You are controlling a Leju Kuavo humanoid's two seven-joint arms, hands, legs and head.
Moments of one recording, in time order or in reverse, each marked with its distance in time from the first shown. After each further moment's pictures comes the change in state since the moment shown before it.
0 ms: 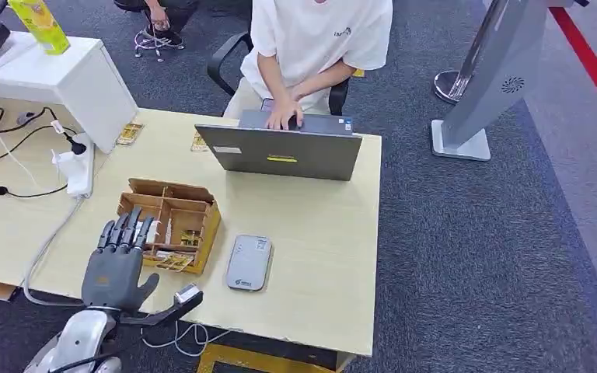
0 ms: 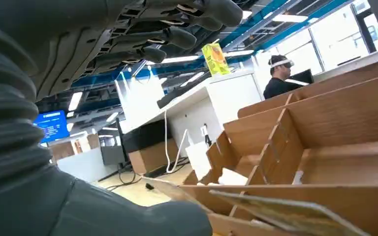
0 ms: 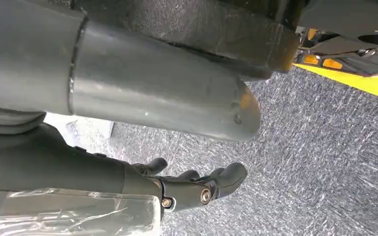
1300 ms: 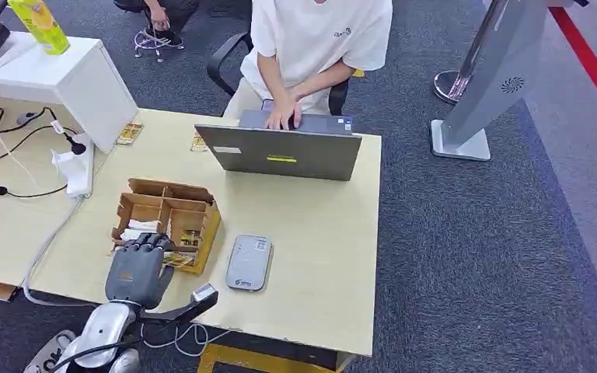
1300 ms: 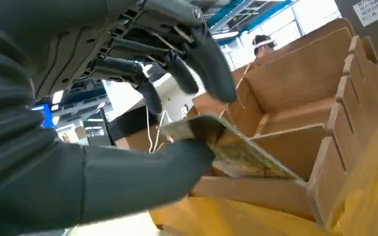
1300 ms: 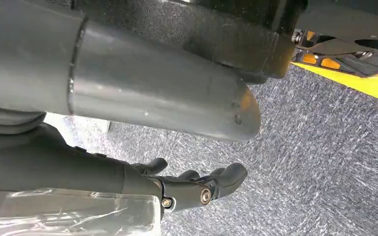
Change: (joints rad) left arm -0.049 -0.041 -0.045 0.104 0.007 -0.056 -0.002; right arm 0.000 0.000 0.017 0.000 0.012 0.000 -0.002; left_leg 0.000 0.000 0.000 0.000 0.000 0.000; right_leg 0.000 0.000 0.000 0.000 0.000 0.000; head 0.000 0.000
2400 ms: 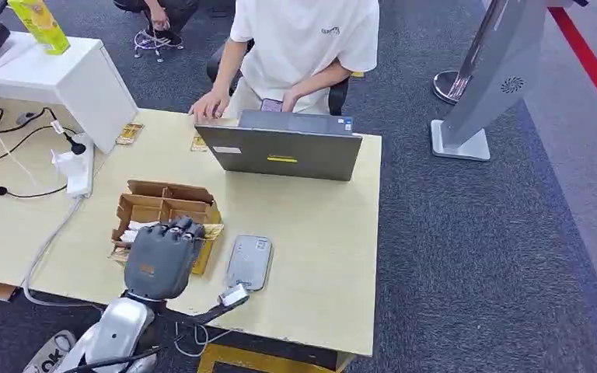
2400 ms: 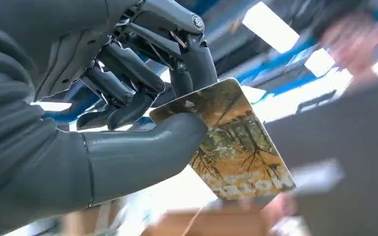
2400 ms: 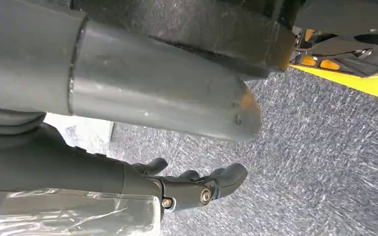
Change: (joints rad) left arm -0.083 0.031 -0.242 -0.252 -0.117 0.091 -0.017; right arm 0.000 0.000 -0.013 0.000 -0.053 0.000 -0.003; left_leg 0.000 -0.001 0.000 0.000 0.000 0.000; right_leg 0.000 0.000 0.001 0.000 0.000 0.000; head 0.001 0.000
